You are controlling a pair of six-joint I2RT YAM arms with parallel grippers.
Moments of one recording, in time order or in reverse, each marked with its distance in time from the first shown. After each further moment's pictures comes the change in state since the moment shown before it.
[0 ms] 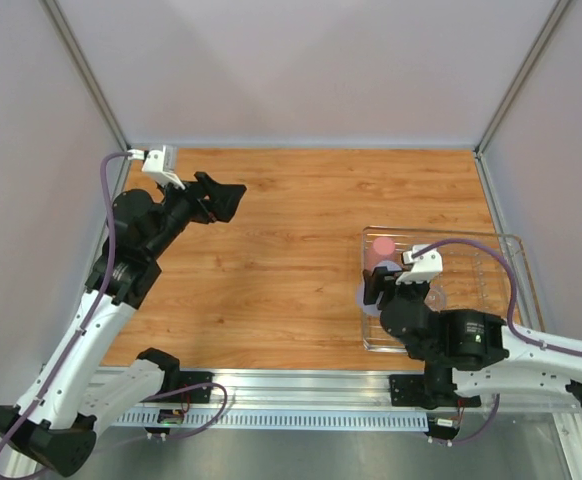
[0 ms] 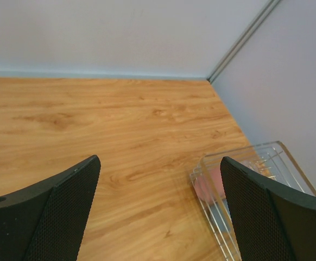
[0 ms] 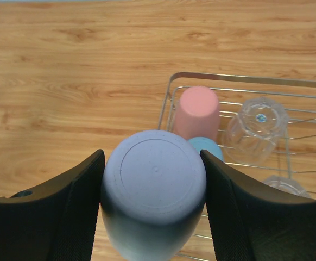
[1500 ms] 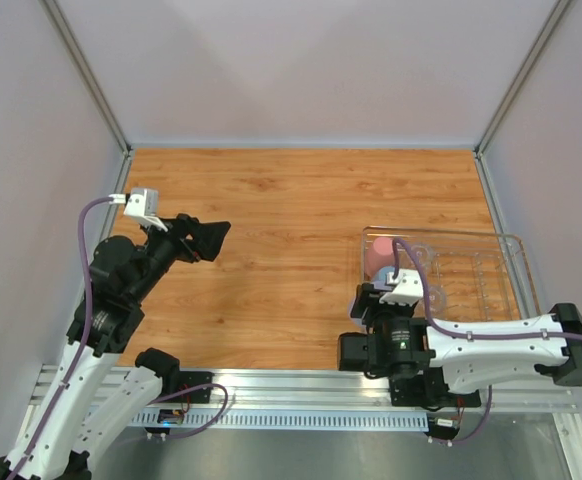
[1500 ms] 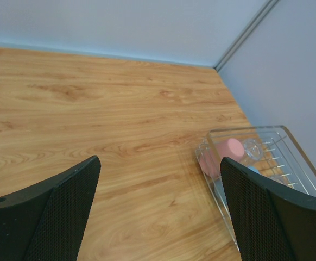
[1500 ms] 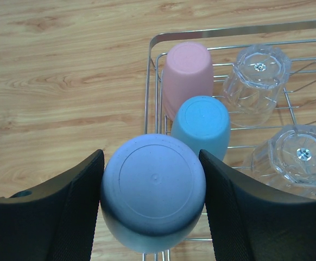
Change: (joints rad) left arm 0.000 -0.291 -0.180 -0.147 -0.029 -0.010; right arm 0.175 0.408 0.039 -0.655 0.192 1.029
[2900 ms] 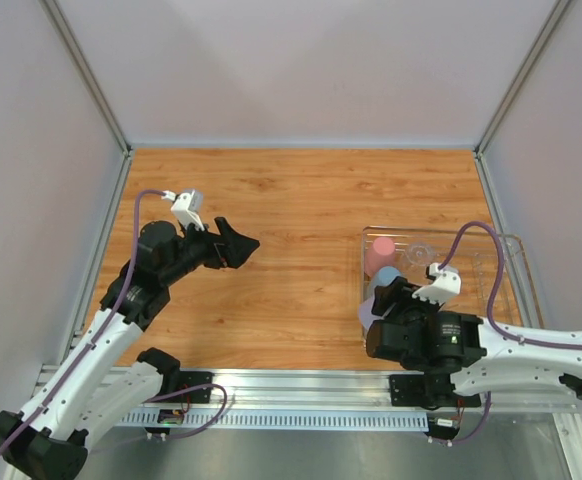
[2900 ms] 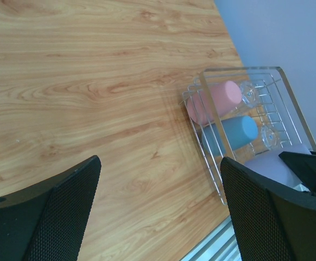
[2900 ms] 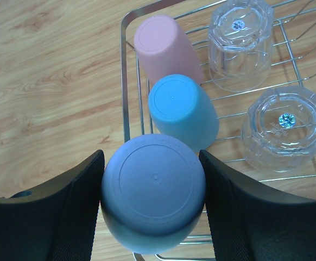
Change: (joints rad) left arm -0.061 0.170 -0.103 0.039 0.143 -0.089; right arm -0.076 -0.277 -0.047 0.002 -0.164 0.005
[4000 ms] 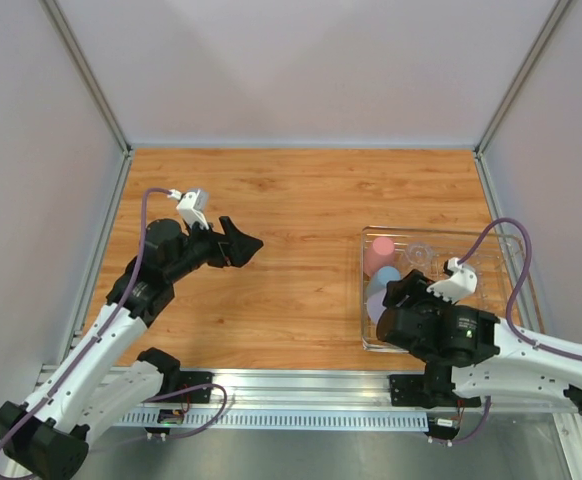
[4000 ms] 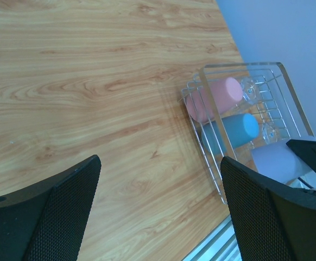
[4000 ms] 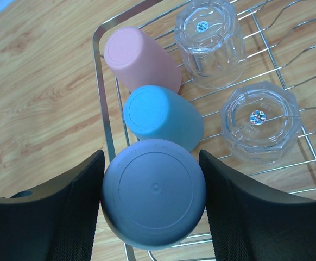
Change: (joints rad) left arm -0.001 0.036 -0.017 0.045 0.017 0.002; right arm -0.140 -0.079 0.005 -0.006 -0.068 -0.012
